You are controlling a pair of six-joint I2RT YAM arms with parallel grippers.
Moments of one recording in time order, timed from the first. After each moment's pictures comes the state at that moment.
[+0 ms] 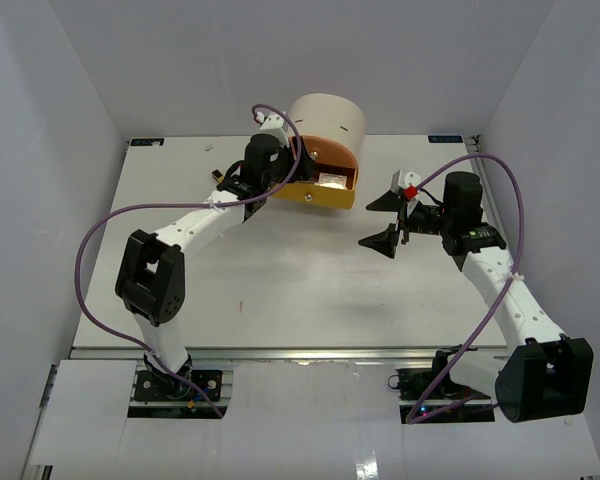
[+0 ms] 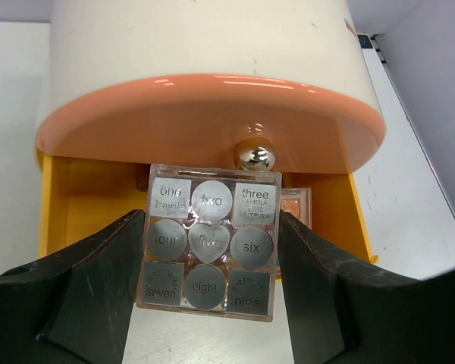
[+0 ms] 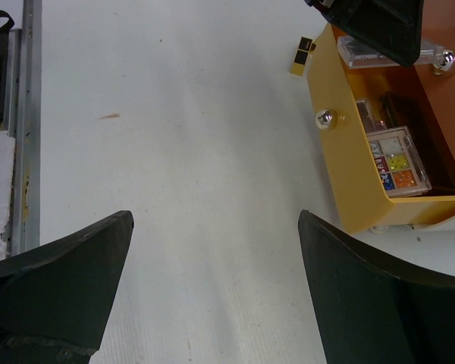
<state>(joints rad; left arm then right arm) -0.53 1.80 1.45 0.05 -0.06 -0.40 0.17 1.15 0.92 -0.19 -1.12 -0.48</state>
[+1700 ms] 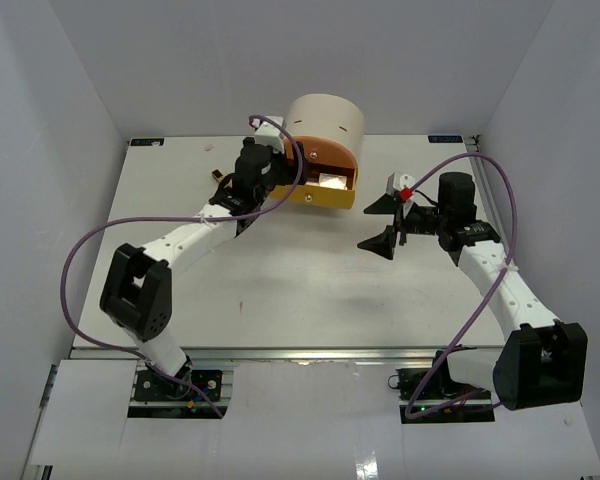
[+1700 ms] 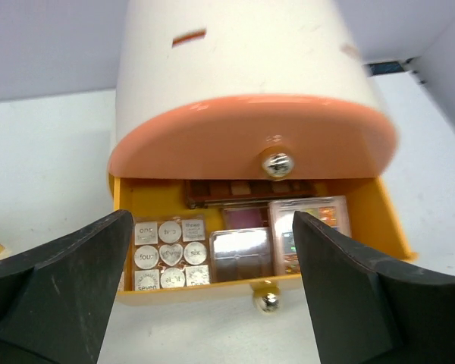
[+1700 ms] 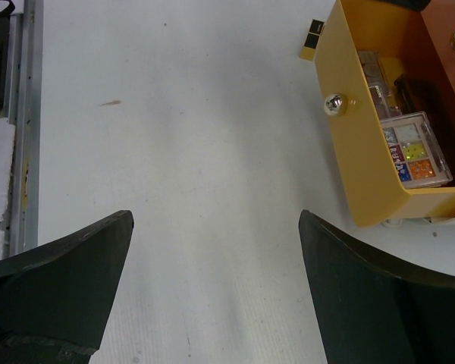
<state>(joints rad) -0.55 1.65 1.29 0.22 -0.17 -0.20 0.17 1.22 0.92 -0.23 -1.14 -0.56</state>
